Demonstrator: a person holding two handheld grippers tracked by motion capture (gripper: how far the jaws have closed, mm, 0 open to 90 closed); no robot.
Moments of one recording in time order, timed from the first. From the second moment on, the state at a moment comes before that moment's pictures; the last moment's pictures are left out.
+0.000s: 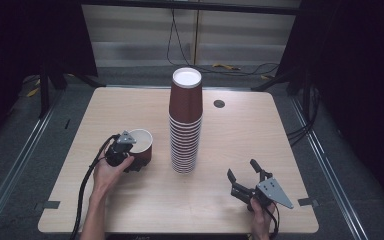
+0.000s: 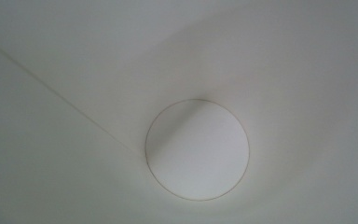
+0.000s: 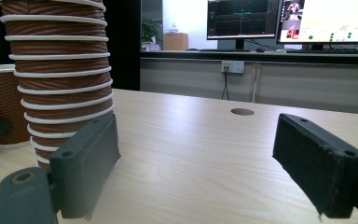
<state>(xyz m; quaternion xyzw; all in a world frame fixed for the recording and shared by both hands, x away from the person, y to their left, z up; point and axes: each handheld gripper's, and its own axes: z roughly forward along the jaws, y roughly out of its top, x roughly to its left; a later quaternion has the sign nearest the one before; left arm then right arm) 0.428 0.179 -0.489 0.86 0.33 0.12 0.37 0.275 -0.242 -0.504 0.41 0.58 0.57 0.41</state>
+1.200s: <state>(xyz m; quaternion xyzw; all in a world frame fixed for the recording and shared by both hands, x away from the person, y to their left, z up) 0.352 0.202 -0.479 0.75 0.33 0.19 0.53 0.275 -0.242 -0.504 0.41 0.58 0.57 0.41</state>
